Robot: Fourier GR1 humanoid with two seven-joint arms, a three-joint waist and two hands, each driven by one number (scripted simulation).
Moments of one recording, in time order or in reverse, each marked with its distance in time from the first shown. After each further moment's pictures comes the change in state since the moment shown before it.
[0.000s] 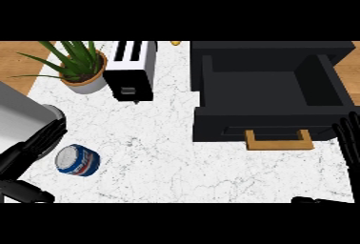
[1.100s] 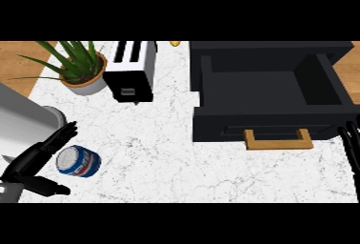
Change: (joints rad) left arm -0.129 0.041 -0.173 0.356 -0.071 0.174 -0.238; right arm 0.032 0.027 0.014 -0.091 0.010 -0.006 0.038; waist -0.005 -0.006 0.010
